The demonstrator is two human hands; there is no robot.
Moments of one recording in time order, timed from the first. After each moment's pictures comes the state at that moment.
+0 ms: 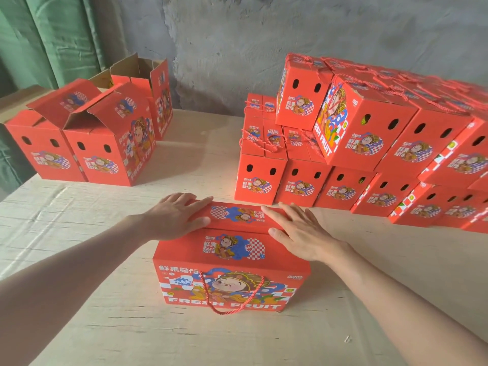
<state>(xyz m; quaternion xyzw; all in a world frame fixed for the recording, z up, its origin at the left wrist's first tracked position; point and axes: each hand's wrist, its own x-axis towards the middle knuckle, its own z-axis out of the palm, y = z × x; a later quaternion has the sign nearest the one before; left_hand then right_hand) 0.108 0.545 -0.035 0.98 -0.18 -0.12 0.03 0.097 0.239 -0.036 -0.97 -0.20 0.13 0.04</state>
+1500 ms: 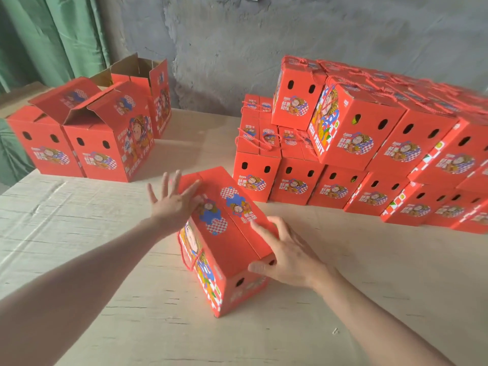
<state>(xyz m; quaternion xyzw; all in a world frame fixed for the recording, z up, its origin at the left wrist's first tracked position) 0.108 0.519 -0.056 0.99 0.01 -0.01 0.13 0.049 0.245 -0.054 -0.96 -0.22 0.09 0.11</state>
